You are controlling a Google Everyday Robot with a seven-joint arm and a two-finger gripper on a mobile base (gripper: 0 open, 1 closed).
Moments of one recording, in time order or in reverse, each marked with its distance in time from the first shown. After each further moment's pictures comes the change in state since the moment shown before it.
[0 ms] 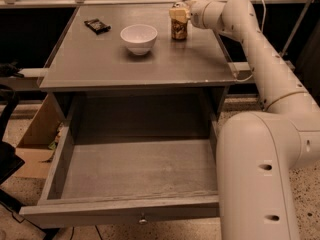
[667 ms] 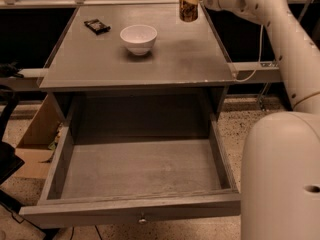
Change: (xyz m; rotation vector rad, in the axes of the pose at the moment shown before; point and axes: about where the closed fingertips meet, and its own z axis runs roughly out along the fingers) arm -0.074 0.013 -0.057 -0.030 -0.053 -0.137
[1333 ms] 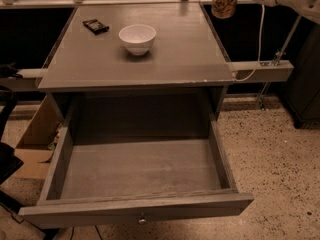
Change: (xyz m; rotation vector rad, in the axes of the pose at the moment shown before) arm -0.067 0.026 -0.169 0.024 -0.039 -0.102
